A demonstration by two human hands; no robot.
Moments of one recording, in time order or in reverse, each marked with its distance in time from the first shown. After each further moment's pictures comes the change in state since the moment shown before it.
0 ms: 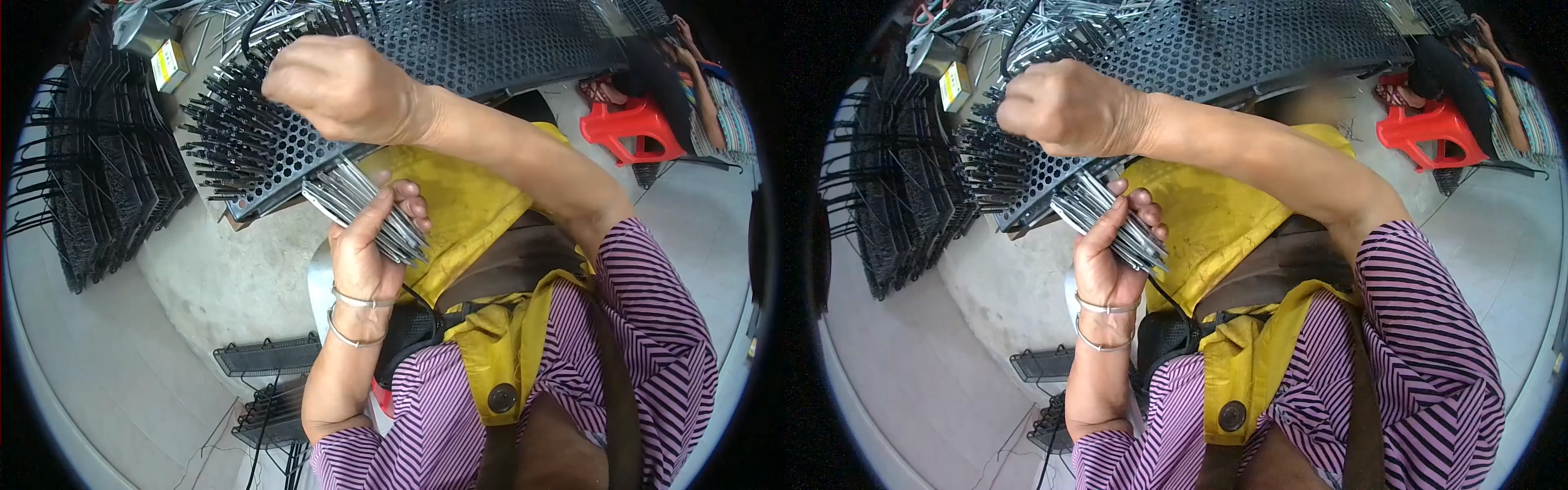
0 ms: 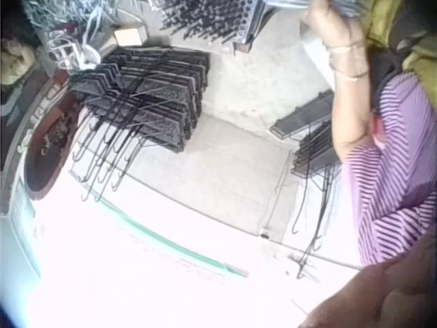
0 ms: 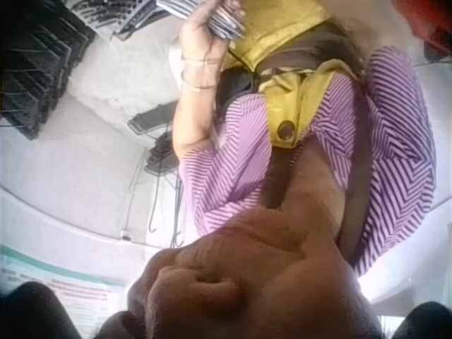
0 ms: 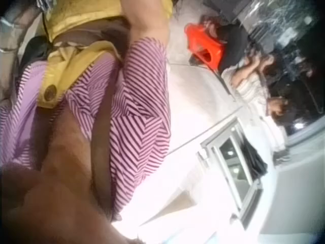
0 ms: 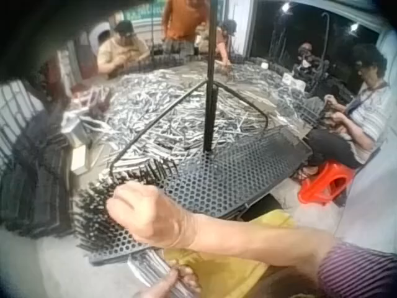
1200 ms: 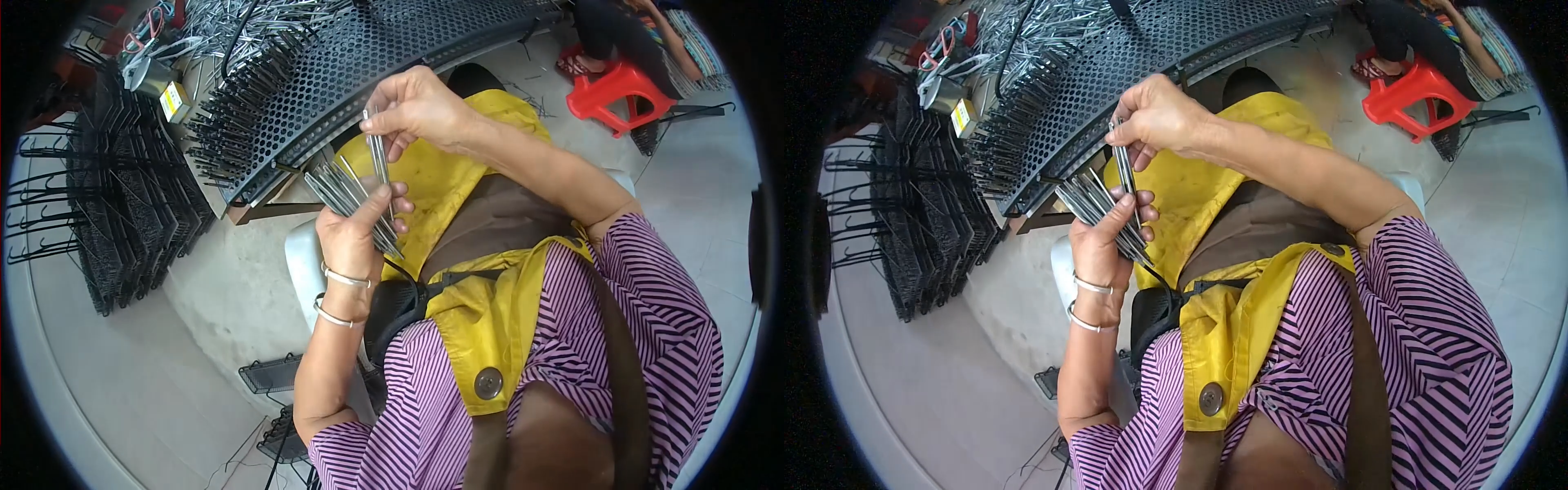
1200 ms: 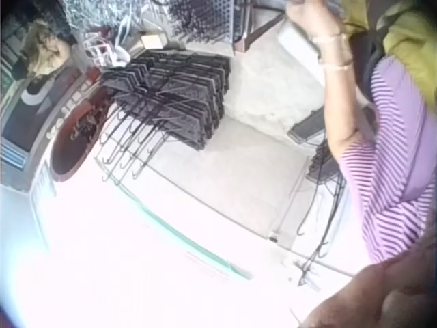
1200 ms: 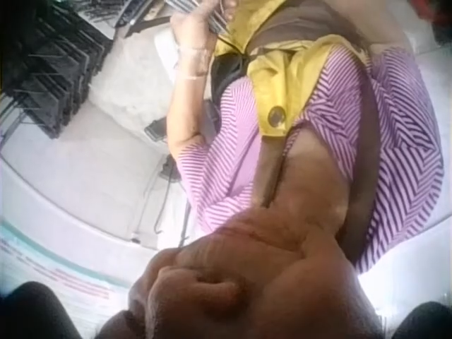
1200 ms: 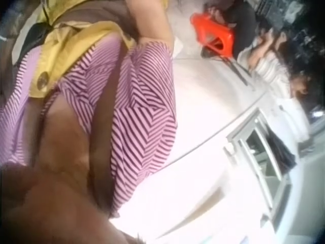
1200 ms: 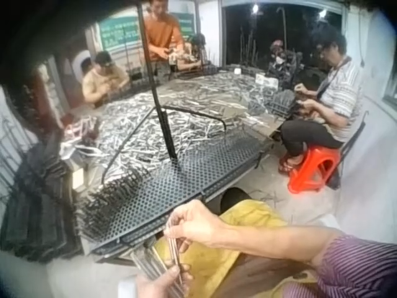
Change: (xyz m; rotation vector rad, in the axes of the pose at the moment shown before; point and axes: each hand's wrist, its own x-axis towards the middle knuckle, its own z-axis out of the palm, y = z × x) left_hand -0.027 -0.014 0.004 0.524 -0.030 0.073; right_hand -0.058 -0.062 -0.087 0.931 -0.090 1.443
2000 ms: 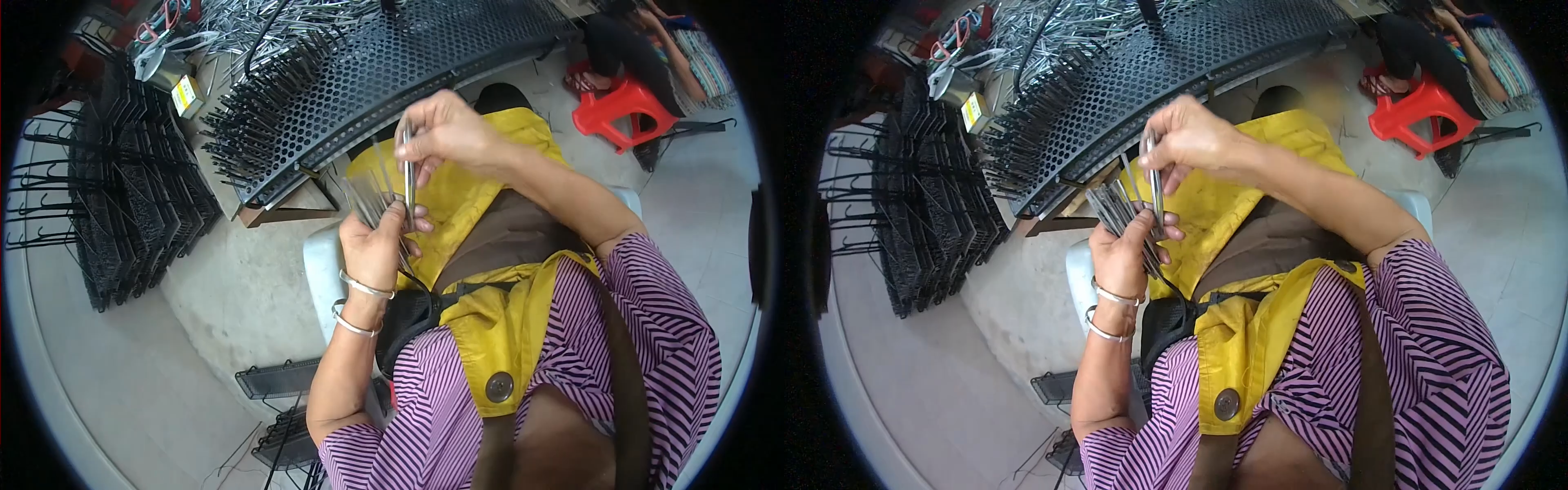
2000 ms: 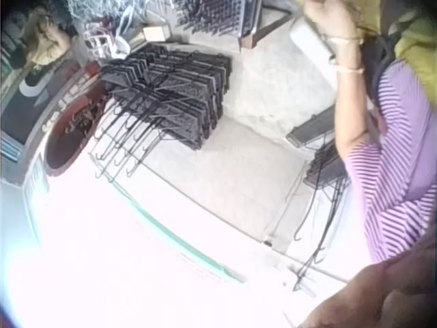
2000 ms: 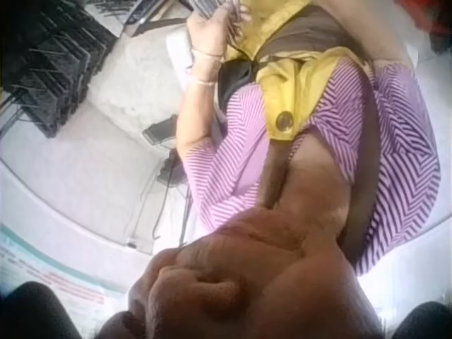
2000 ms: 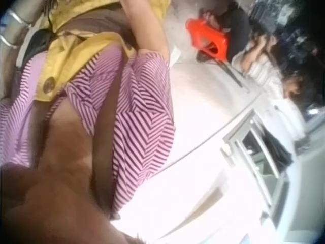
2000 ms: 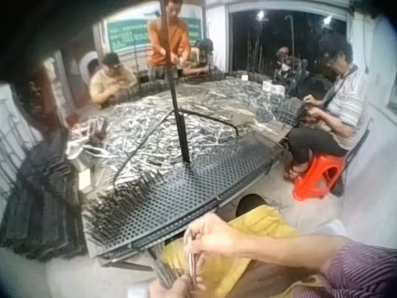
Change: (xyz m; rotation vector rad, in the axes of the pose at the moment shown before) left_hand 0.002 -0.007 -0.012 0.202 -0.001 0.036; right_hand -0.006 0.003 0.002 -0.061 -0.101 0.102
